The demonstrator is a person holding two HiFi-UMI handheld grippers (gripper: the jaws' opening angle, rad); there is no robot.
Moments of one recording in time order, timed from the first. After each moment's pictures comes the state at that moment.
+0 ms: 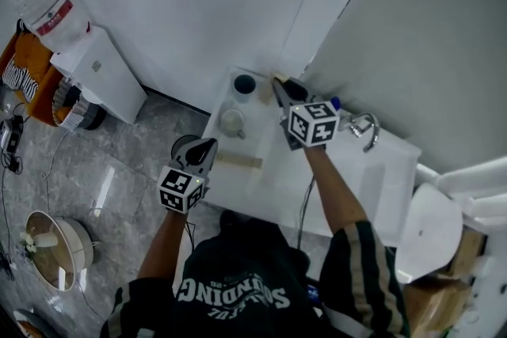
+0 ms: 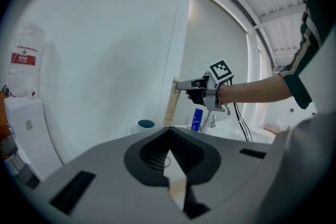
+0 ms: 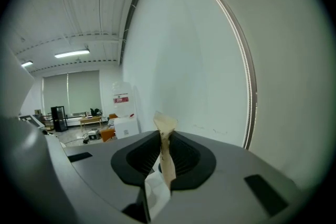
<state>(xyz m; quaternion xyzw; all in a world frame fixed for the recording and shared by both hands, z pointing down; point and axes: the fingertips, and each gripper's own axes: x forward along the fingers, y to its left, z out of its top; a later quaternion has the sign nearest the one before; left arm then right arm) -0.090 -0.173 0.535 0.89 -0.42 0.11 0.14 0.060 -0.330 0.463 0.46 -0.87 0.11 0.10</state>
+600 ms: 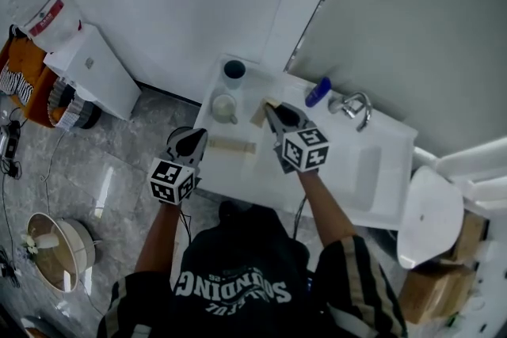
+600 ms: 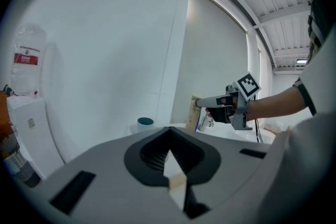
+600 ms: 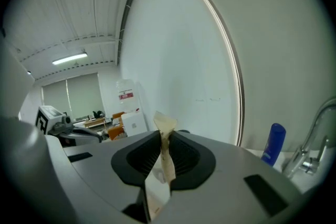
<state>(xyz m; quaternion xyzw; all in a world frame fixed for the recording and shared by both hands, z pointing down) -0.096 -0.158 0.536 0.89 -0.42 0.12 0.14 0.073 -0.228 0.514 0.46 -0.87 0.16 0.10</state>
